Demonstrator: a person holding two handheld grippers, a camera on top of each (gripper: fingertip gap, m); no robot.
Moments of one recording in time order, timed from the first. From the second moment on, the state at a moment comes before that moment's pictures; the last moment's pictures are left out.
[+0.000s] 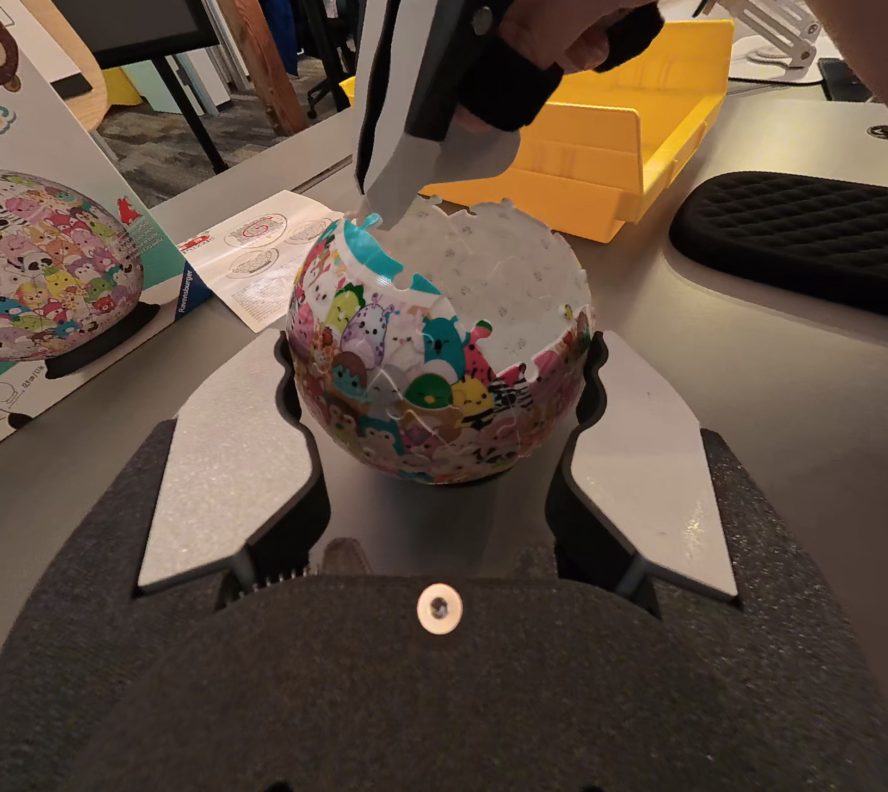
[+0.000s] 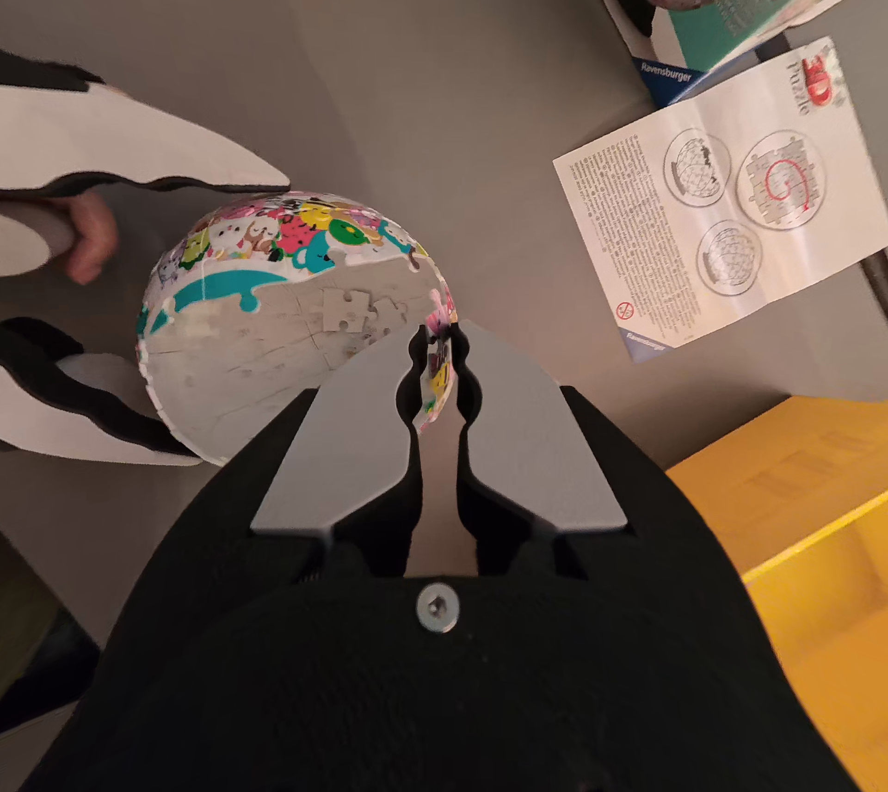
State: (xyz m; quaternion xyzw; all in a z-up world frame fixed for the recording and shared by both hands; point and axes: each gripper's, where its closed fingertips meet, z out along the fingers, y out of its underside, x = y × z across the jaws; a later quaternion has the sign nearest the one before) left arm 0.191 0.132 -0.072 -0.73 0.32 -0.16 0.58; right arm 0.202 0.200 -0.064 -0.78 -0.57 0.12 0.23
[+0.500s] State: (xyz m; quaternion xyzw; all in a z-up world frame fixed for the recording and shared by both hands) left arm 0.188 0.132 -0.069 -0.73 0.32 -0.16 0.59; right arm 0.208 0.203 -0.068 -0.81 -0.54 0.16 0.16
